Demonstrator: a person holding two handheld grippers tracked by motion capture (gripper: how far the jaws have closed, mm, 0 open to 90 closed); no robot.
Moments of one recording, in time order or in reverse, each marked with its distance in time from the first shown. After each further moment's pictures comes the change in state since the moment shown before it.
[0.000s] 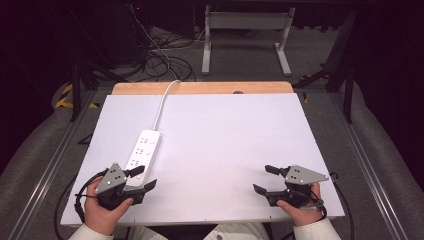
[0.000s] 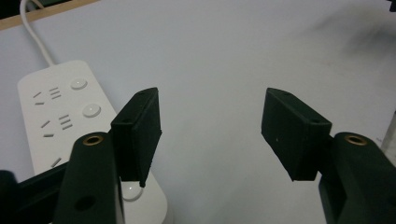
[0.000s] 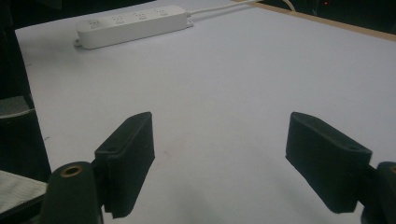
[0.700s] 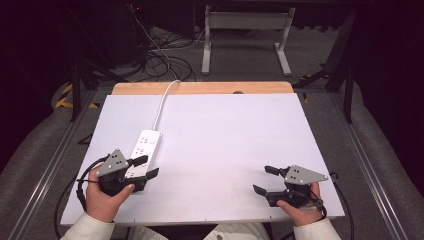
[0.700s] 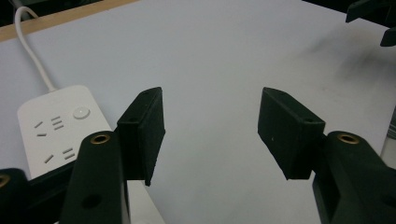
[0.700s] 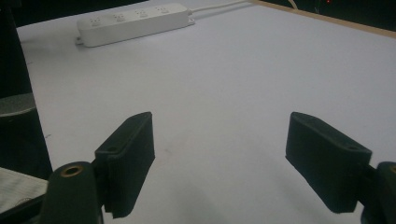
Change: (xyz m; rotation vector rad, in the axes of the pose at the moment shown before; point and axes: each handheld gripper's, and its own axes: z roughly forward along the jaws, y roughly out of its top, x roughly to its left) left arm 0.013 0.027 0.007 -0.001 -0.025 -0.023; right arm 0.000 -0.001 0.001 0.007 0.008 -0.001
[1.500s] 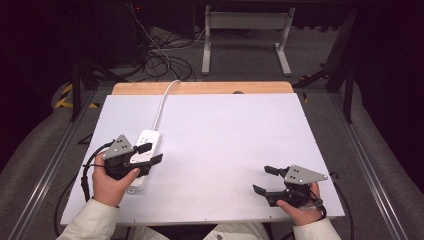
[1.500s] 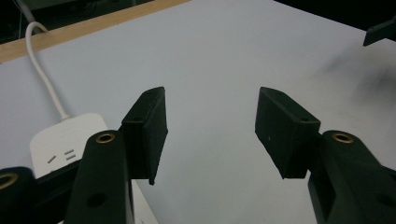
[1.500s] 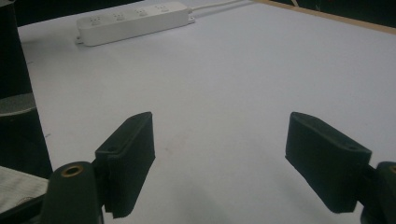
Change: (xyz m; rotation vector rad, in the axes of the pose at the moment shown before) left arm 0.017 0.026 0.020 -0.009 0.012 -0.012; right arm -0.001 -0.001 0.001 0.005 0.005 0.007
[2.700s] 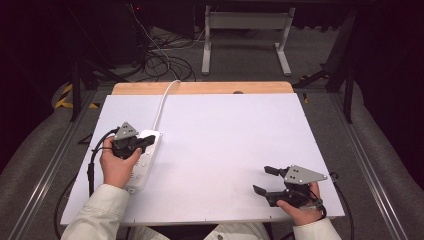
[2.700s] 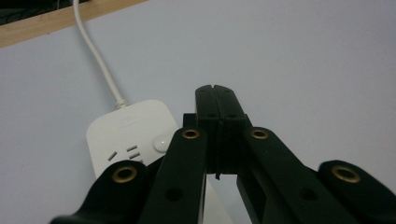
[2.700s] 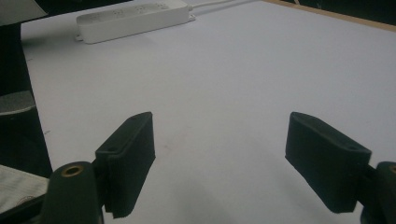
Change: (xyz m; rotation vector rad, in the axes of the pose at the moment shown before) left arm 0.051 -0.006 0.040 0.105 0.139 -0.044; right arm -0.001 -0.001 0.000 0.007 0.000 -0.003
